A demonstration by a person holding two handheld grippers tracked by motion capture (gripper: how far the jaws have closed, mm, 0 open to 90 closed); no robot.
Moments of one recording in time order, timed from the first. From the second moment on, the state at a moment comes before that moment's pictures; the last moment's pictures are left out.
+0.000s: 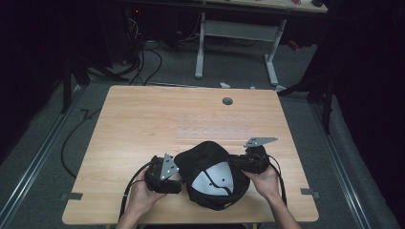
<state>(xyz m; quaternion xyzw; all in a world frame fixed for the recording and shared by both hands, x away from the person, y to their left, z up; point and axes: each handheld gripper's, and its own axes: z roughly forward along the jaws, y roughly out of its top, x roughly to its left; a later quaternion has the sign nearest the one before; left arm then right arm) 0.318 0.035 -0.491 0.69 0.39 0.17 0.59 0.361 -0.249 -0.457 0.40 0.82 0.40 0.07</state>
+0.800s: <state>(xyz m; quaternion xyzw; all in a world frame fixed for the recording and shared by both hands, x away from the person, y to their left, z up) 0.315 0.034 -0.487 0.71 0.35 0.18 0.59 0.367 -0.250 -0.448 0.39 0.83 0.39 0.04</state>
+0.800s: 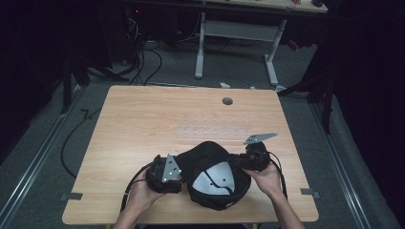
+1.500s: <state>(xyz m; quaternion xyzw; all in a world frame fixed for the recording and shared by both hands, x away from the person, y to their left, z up) 0.312 0.027 -0.493 0.72 0.33 0.19 0.58 0.370 -0.241 -0.448 0.38 0.83 0.41 -0.01</state>
